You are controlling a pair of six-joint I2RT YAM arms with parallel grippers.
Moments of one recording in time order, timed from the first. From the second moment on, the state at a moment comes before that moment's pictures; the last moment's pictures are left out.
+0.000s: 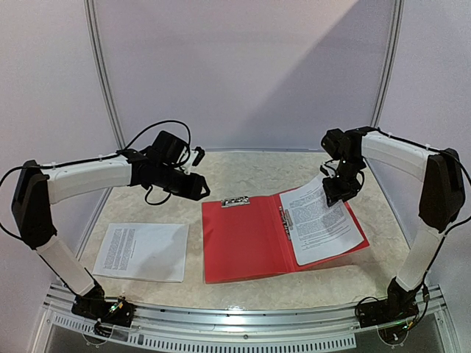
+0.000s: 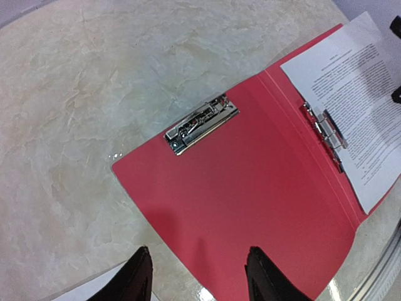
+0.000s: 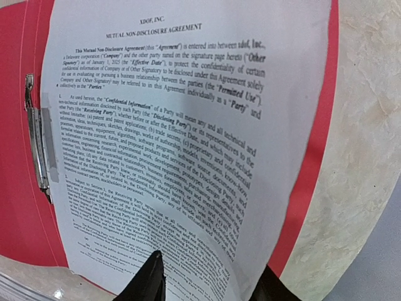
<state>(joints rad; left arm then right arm) -0.63 1.62 1.19 -0.43 0.11 -0.25 0.40 1.79 1.48 -1.14 0.09 0.18</state>
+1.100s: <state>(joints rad) -0.63 1.64 1.19 -0.45 -0.04 -0.25 0.52 1.77 1.57 -1.04 0.14 0.21</state>
